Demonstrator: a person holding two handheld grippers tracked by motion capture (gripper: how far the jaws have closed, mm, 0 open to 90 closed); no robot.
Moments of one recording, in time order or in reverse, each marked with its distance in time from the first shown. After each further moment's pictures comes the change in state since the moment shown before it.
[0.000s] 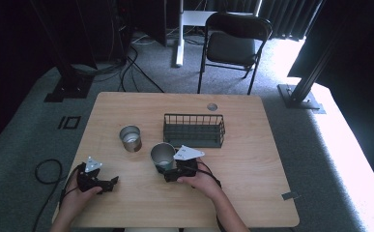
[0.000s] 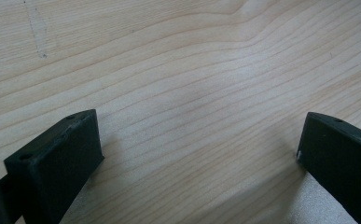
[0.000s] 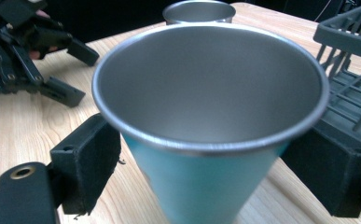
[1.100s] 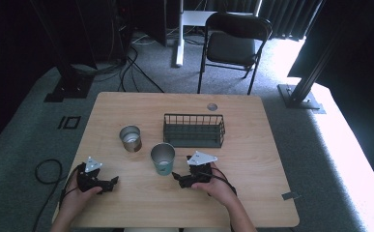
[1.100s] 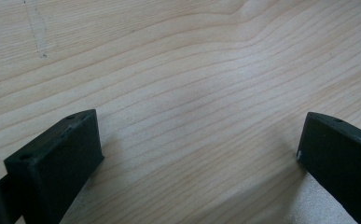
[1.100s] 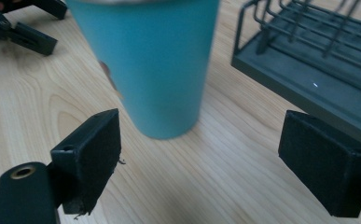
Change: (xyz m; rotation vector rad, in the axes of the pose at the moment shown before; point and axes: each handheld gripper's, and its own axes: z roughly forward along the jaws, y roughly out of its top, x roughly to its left) left arm 0.000 0.000 0.000 0.000 0.000 0.000; right arm -0.009 -0.022 -0.040 0.145 -0.078 0.038
